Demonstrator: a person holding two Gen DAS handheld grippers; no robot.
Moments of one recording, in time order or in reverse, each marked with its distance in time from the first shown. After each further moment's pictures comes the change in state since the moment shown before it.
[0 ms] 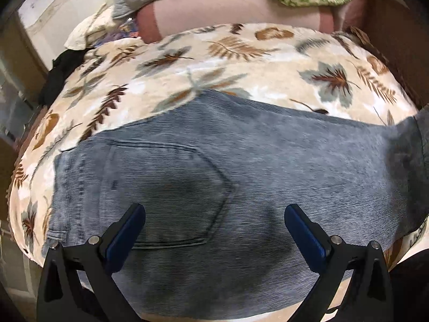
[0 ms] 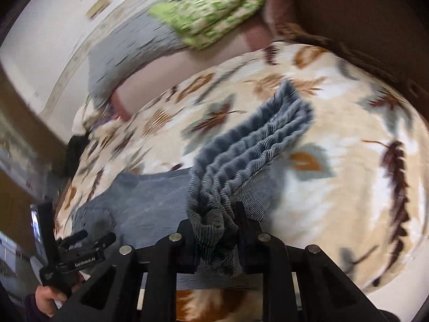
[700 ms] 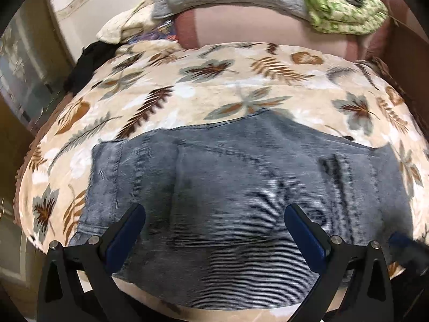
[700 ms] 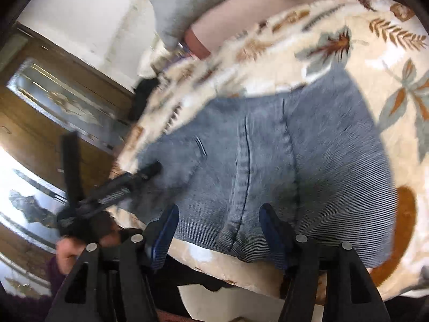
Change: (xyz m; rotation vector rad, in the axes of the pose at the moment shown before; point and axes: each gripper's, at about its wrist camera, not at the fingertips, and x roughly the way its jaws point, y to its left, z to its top) left arm -0.020 0.053 -0.006 -0.089 -0.066 0.028; right arm 0.035 0.055 -0.051 -0.052 0.167 0.410
